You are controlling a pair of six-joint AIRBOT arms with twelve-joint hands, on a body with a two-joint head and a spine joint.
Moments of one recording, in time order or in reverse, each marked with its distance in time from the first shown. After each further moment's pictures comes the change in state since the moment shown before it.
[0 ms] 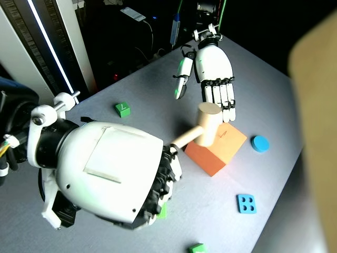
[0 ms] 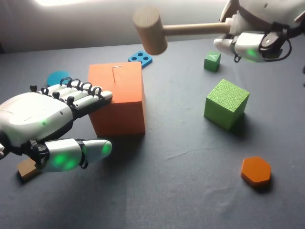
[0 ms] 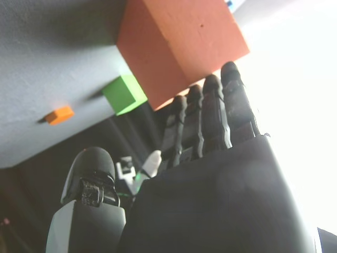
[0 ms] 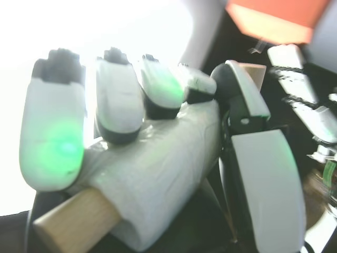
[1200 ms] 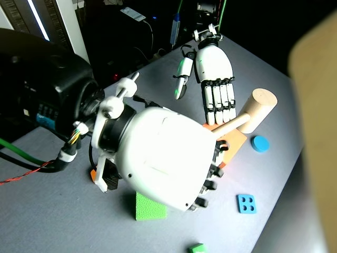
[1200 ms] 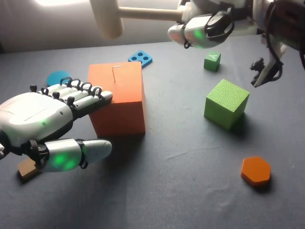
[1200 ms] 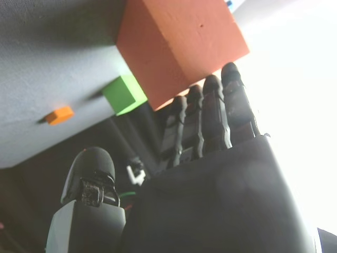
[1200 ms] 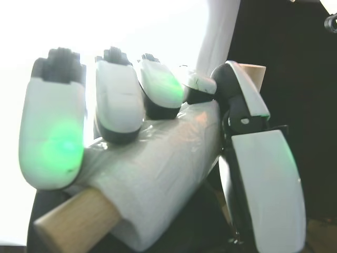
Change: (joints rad) left arm 0.000 0.000 0.002 0.001 0.001 0.000; right arm 0.119 -0.203 0.108 0.435 0.004 -0.283
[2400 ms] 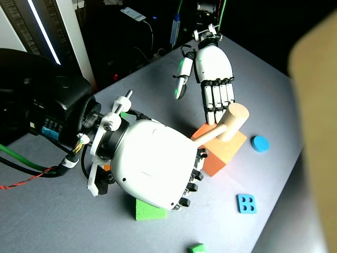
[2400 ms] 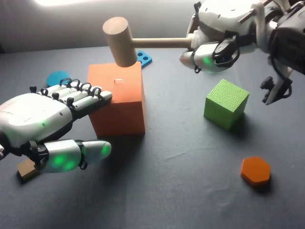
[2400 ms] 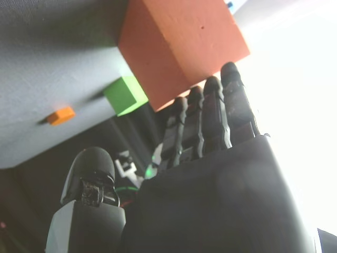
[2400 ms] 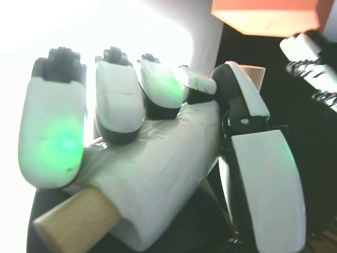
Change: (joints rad) left arm 0.003 0.000 0.000 -0.001 0.000 0.000; right arm -0.079 -0.004 0.005 -0.001 -0.004 -0.031
